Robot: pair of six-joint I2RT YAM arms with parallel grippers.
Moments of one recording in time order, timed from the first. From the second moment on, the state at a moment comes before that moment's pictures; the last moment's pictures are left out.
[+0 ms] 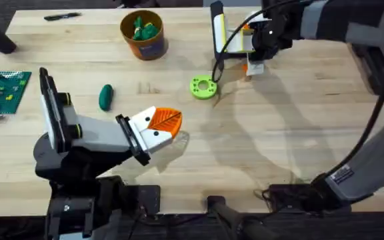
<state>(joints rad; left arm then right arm) 0.11 0.01 0.02 -0.13 1.13 -0.03 0.24 1.91 1.28 -0.37 0.05 -1.41</state>
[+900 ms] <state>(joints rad) 0.11 0.01 0.12 -0.34 0.81 -0.18 0.27 1.27 1.28 -0.73 0.09 -0.22</state>
